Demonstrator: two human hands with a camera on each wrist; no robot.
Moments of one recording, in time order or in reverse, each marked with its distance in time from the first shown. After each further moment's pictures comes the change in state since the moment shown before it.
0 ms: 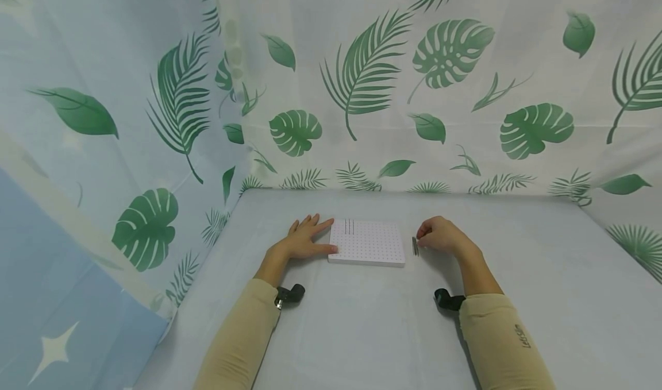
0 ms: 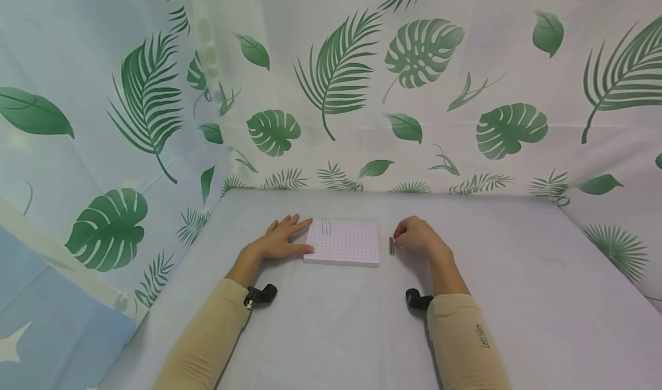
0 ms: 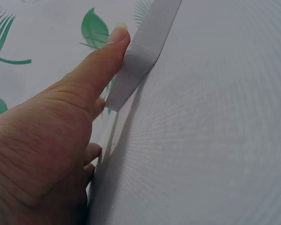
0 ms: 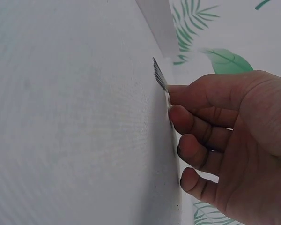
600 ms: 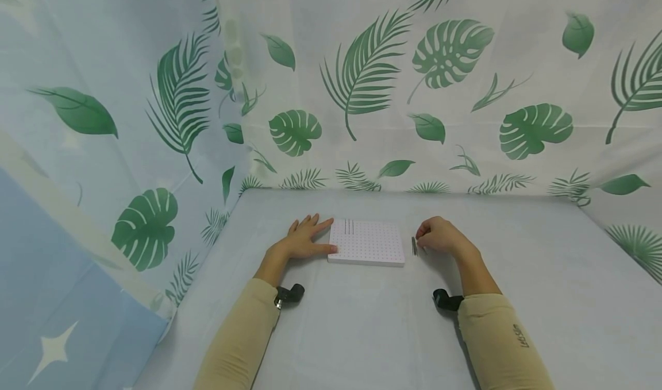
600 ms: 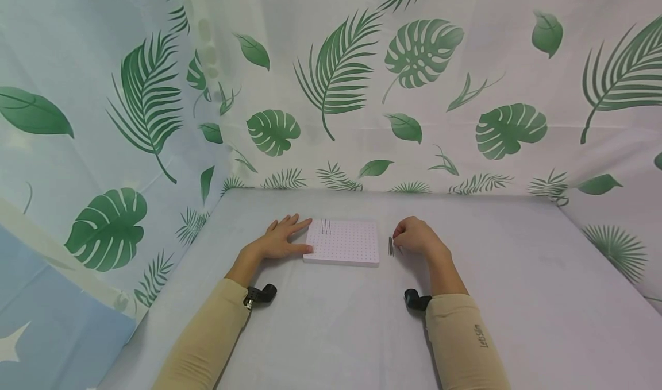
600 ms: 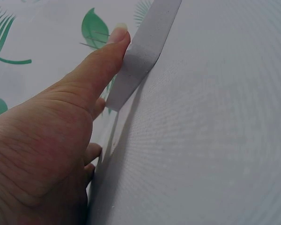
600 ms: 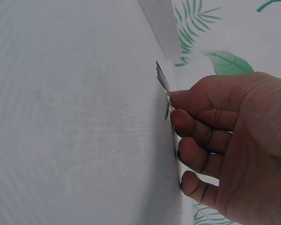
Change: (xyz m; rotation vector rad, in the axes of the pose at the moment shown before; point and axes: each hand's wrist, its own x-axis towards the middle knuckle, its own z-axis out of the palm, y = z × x) left_hand 0.000 0.001 0.001 0.005 0.000 0.000; right_hand -0.004 -0.004 0.003 0.002 0.022 0.020
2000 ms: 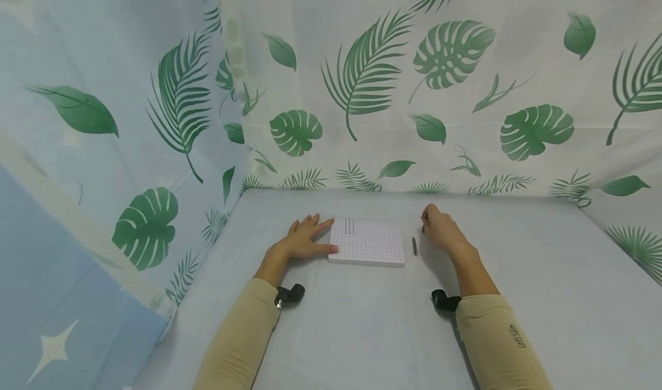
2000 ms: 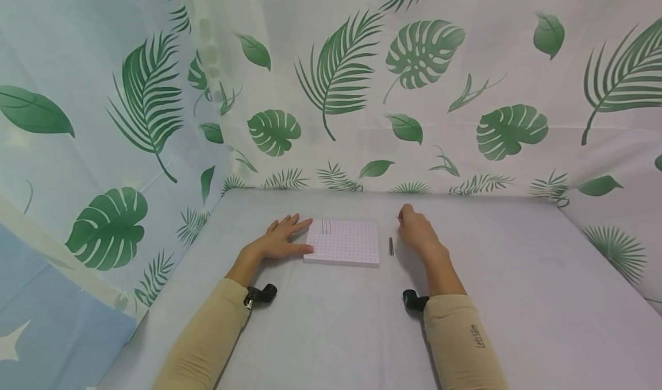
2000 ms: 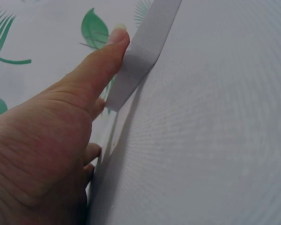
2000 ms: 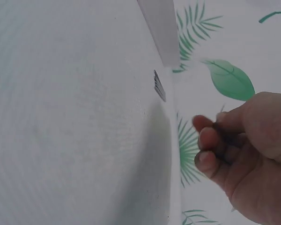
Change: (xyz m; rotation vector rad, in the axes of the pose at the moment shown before) left_hand -0.001 0.001 -0.001 -0.001 -0.004 -0.006; right_hand 0.003 -0.007 0.000 -0.109 0.233 -0.067
